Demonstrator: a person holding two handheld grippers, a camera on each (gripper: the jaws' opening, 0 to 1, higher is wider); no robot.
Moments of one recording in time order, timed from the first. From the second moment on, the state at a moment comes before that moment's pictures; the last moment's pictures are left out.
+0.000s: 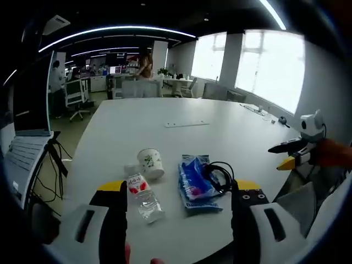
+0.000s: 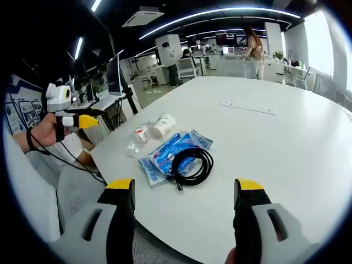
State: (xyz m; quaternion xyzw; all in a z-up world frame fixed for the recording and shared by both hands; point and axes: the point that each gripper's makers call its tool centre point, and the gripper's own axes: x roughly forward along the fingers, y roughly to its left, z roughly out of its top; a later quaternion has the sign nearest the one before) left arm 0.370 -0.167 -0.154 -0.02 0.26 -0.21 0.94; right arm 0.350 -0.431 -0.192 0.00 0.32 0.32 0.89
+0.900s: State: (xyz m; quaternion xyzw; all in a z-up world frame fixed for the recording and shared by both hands) left arm 0.359 -0.160 -0.160 -0.03 0.26 -0.20 0.95; right arm 0.339 -0.430 -0.196 -0.01 0.32 0.32 0.89
